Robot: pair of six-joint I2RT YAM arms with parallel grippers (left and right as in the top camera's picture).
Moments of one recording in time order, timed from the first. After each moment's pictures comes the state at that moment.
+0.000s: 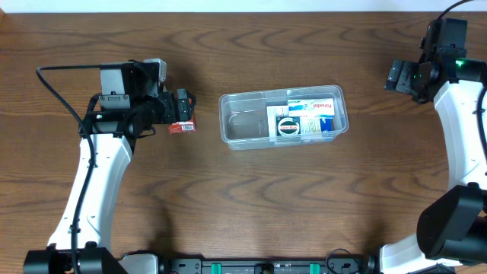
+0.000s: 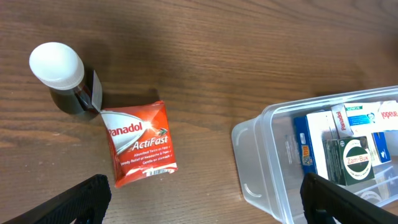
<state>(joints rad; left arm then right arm) 0.02 1.42 1.09 -0.58 0.36 -0.10 -0.15 1.72 1.52 -0.89 0.20 0.17</state>
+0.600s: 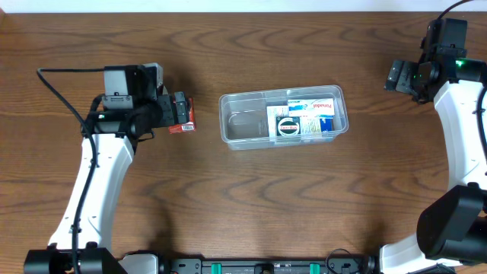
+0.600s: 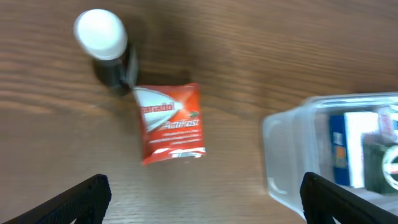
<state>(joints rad) 0.00 1.42 1.09 -0.64 0.22 -0.15 -0.15 1.72 1.52 -0.89 0.20 0.17</state>
